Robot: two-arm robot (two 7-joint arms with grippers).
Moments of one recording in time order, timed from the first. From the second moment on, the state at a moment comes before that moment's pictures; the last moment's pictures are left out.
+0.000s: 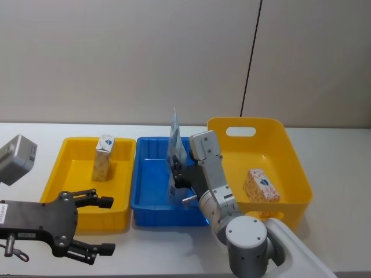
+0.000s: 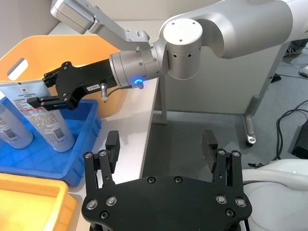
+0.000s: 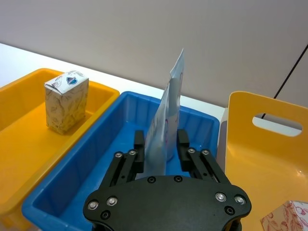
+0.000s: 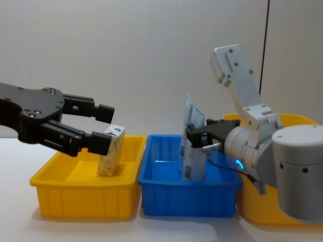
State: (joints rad) left arm -0.56 0.73 0.53 -1.51 -0.55 0.10 -1.17; right arm 0.51 0.00 -0.45 -1.05 0.04 0.03 -0.08
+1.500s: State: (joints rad) left arm -0.56 0.73 0.53 -1.51 -0.55 0.10 -1.17; right arm 0.43 0.06 -0.36 -1.35 0.07 0.04 0.01
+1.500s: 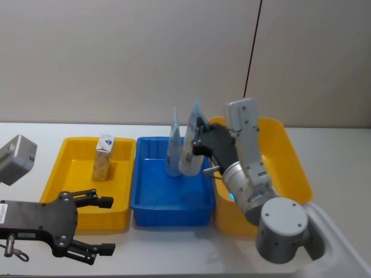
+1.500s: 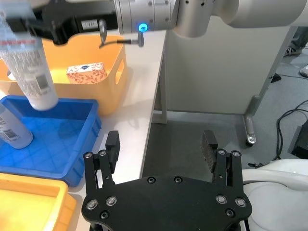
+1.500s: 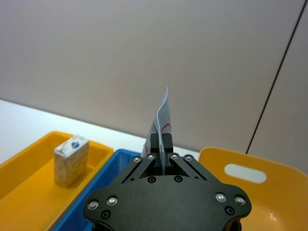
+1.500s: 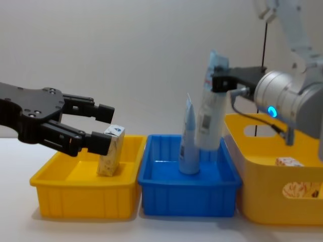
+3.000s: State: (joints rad) left arm -0.56 0.73 0.53 -1.51 -0.55 0.10 -1.17; right arm 0.45 0.07 -0.20 -1.31 0.01 0.03 -0.11
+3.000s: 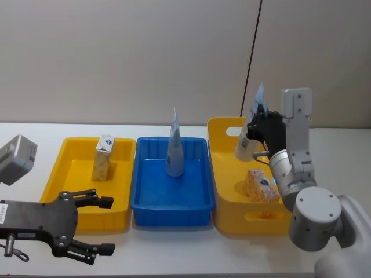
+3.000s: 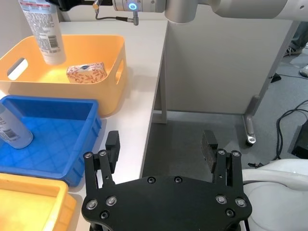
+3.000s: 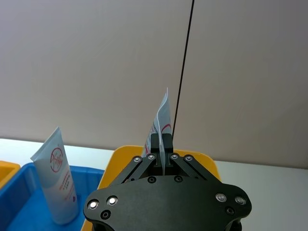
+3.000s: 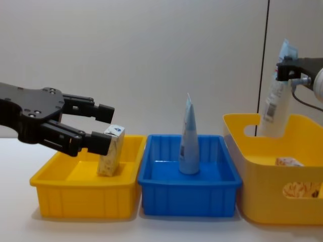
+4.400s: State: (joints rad) left arm -0.56 0.73 0.53 -1.51 -0.55 0.10 -1.17; right arm 0.43 0.05 -0.19 -1.27 0.00 0.01 -0.04
